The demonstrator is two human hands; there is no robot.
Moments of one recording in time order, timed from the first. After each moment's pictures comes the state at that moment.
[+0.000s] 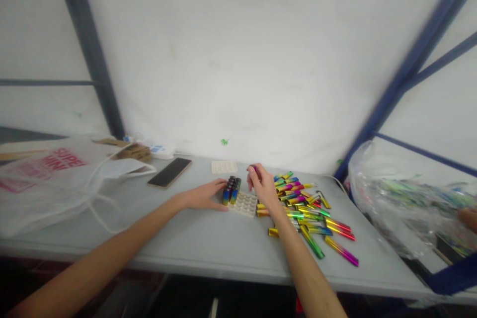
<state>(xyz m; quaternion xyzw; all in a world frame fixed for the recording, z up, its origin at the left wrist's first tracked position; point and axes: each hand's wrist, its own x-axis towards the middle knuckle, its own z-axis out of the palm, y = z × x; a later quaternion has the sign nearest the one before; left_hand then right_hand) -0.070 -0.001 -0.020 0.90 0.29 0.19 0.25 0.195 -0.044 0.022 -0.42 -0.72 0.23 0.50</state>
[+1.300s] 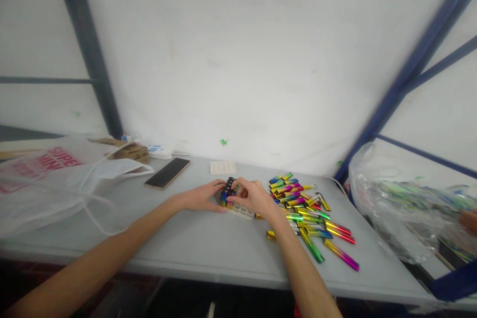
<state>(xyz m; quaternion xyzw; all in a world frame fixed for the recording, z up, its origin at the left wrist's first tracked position) -0.071 -0.003 -0.019 0.91 0.28 0.19 0.25 0.191 -0.059 0.025 -0.37 -0.85 0.21 0.32</state>
